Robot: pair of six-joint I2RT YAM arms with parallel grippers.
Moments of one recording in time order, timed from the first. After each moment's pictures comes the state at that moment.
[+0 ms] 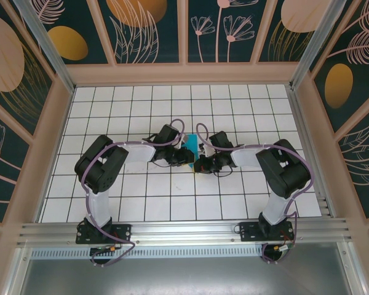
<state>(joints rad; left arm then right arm) -0.65 1.94 1.03 -0.03 0.58 -0.76 0.56 1.76 0.78 -0.09 -0.63 0.50</state>
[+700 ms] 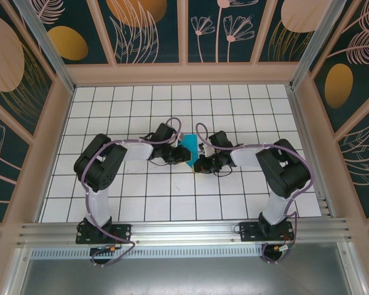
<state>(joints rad) -0.59 1.95 1.03 -0.05 0.56 -0.72 0.56 1.77 0.79 -0.11 -0.62 0.50</state>
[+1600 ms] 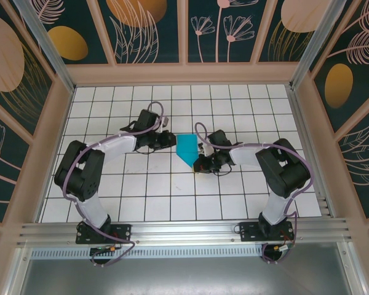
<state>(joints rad) -0.48 1.77 1.06 -0.19 0.49 -0.61 0.56 1.77 0.82 -0.17 -0.61 0.49</state>
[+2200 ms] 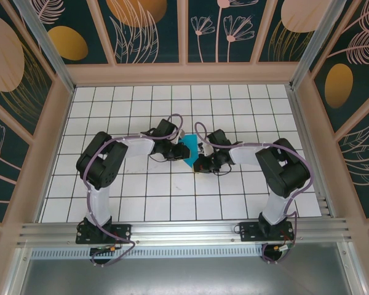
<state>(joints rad) -0.59 1.99 1.12 -0.16 0.53 -0.63 0.56 1.77 0.83 -0.19 -0.60 0.50</state>
